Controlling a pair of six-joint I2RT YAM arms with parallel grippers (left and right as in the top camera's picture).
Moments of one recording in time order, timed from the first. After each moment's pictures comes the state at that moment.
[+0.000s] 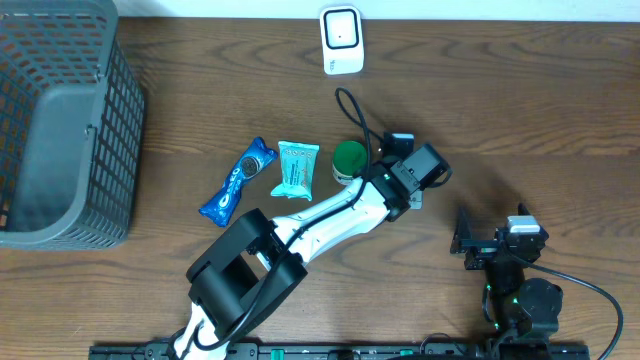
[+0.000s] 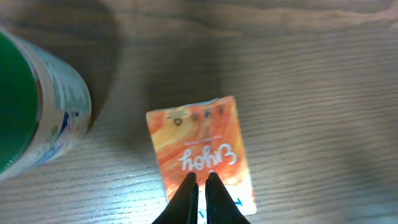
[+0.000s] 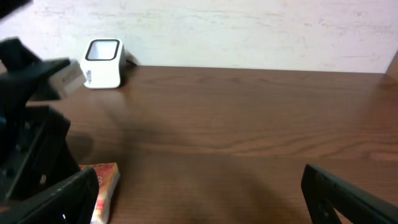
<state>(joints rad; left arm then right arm) -0.93 2.03 1.45 -0.51 -0.20 -0.80 0.01 0.04 0.04 -0.14 -0.03 0.00</state>
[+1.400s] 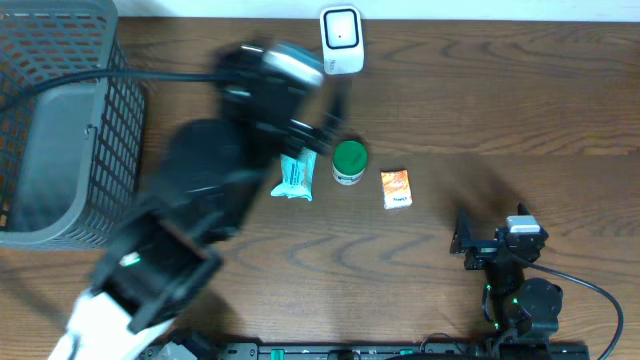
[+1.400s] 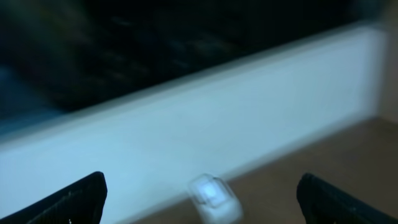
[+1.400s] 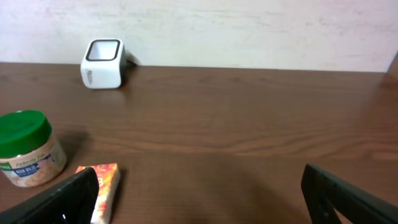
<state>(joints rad) -0.68 1.11 1.44 -0.35 -0.30 0.18 0.01 0.04 0.04 -0.14 -0.03 0.00</state>
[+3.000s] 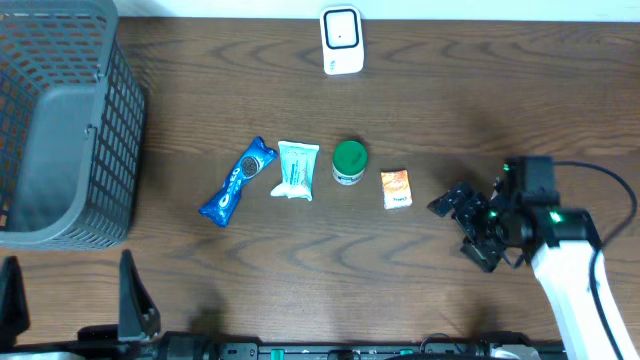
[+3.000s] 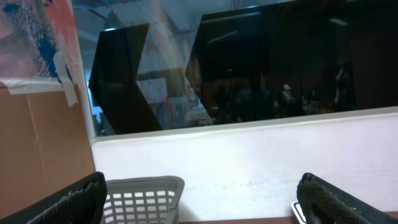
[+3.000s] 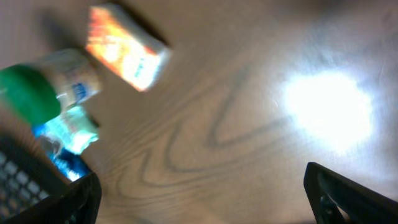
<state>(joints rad) -0.07 0.16 1.06 -0.56 -0.08 0.14 0.03 1.18 0.85 -1.00 -0.37 0.93</state>
